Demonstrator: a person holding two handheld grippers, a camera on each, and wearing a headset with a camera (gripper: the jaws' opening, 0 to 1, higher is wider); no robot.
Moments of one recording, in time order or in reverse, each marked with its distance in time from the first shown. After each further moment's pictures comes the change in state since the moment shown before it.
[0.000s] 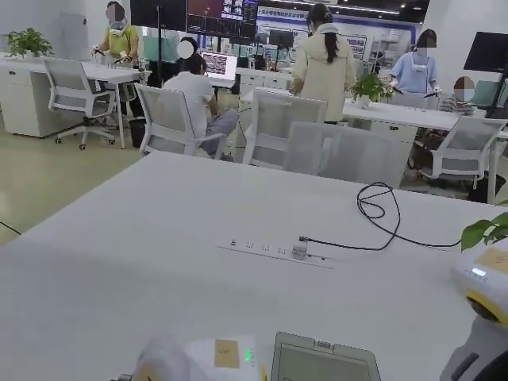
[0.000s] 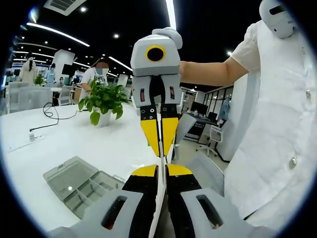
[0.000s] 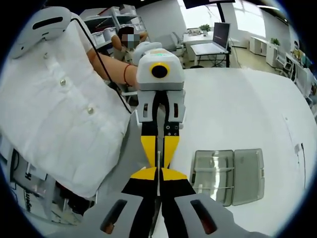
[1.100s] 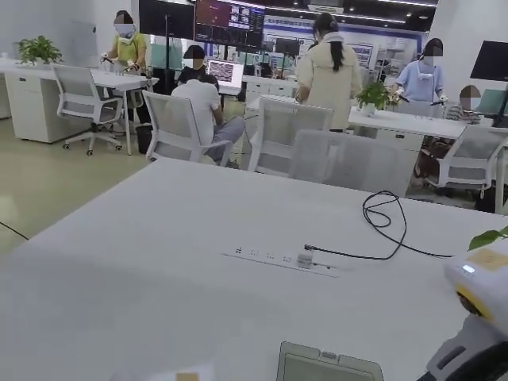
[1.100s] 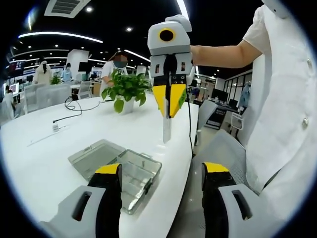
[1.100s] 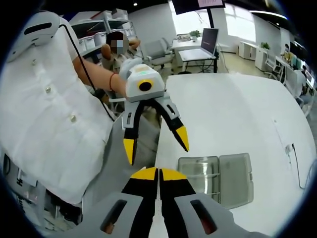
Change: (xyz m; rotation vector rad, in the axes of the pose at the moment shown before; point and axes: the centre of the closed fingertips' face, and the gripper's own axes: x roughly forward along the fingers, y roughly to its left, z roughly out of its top) left arm -0.037 0.038 -0.043 0.044 0.102 0.207; right arm -0.001 -0.037 0.010 0.012 -0.054 -0.111
